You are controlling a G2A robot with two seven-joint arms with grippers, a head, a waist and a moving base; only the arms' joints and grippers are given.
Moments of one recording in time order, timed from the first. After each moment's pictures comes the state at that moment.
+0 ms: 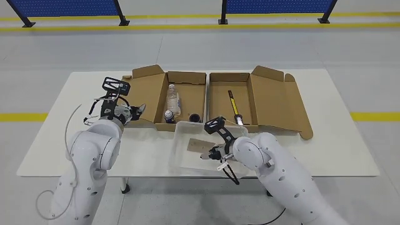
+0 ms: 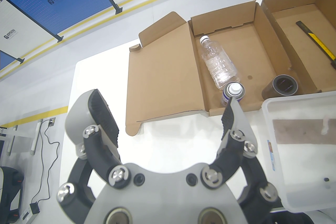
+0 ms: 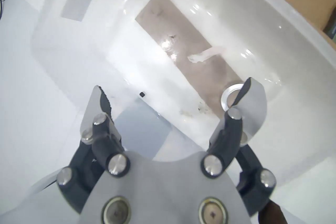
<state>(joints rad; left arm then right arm) 1.32 -1.18 -1.49 -1.97 1.43 -0.02 -0.90 -1.04 -1.27 0.87 -1.57 -0.85 0.09 1.12</state>
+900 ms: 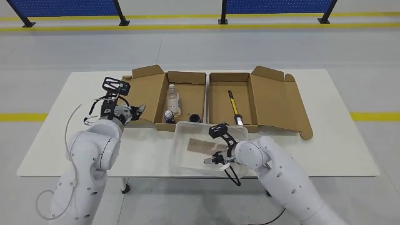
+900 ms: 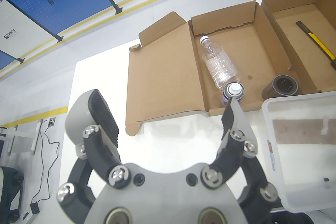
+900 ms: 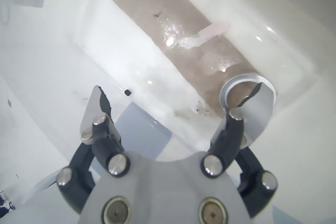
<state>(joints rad) 1.32 -1.18 -1.49 -1.97 1.43 -0.02 -0.90 -1.04 -1.28 0.86 -1.44 -0.78 0.06 1.09</state>
